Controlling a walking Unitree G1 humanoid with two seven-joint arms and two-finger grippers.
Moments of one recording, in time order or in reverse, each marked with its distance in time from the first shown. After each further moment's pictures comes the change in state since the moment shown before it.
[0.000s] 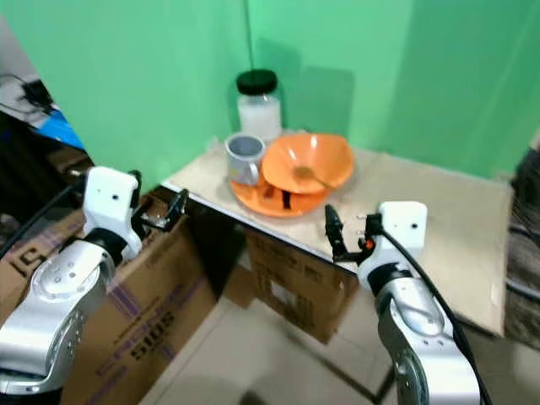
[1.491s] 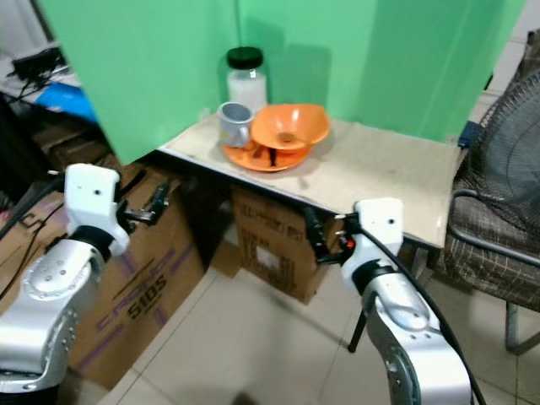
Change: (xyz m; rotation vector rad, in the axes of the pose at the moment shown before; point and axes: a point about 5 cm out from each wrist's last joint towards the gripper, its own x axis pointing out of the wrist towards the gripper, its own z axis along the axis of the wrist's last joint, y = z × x) left arm 0.000 0.006 -0.003 -0.050 0.013 0.096; right arm 0.002 0.007 0.000 -0.042 0.045 0.057
